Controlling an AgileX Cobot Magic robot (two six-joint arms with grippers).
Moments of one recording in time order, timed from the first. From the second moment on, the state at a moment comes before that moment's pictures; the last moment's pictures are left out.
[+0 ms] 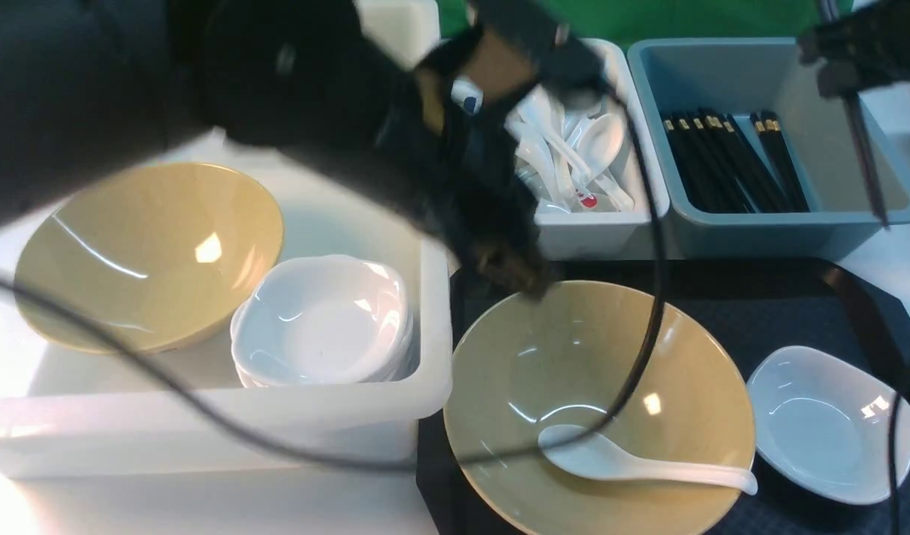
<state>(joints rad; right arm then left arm) 0.08 1.73 -1.66 -0.01 0.88 0.04 -0.74 1.54 -1.48 -0.06 0.88 0.28</state>
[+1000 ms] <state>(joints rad) 0.15 1.90 -2.06 0.07 1.24 -0.22 -0.64 1.23 -1.19 -0.15 0.99 0.24</state>
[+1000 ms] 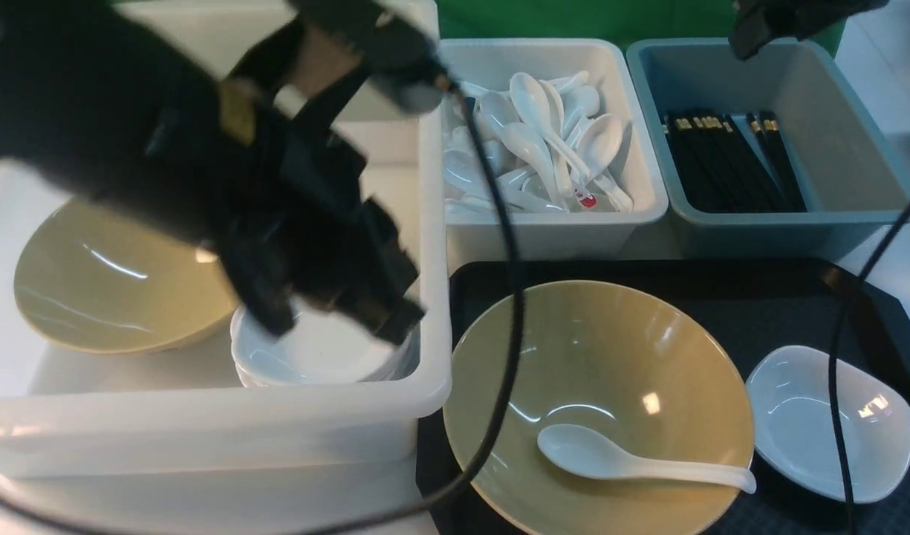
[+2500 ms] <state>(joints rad) 0.58 1.70 -1.42 -0.26 1.10 -0.20 -0.64 1.07 -1.06 -0.10 1.03 0.16</state>
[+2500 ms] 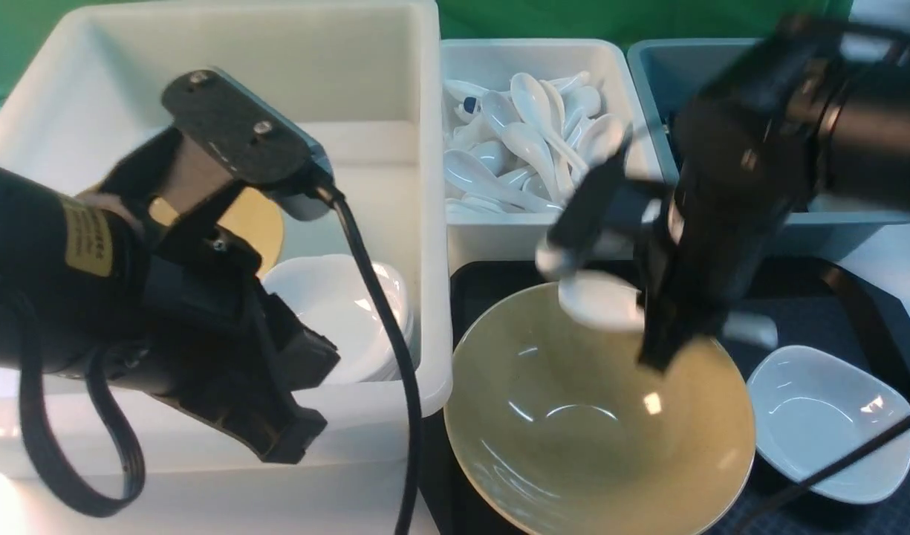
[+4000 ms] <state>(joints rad) 0.53 1.08 -1.24 -0.19 0.97 0.10 -0.69 1.70 -1.66 -0.16 1.17 0.36</state>
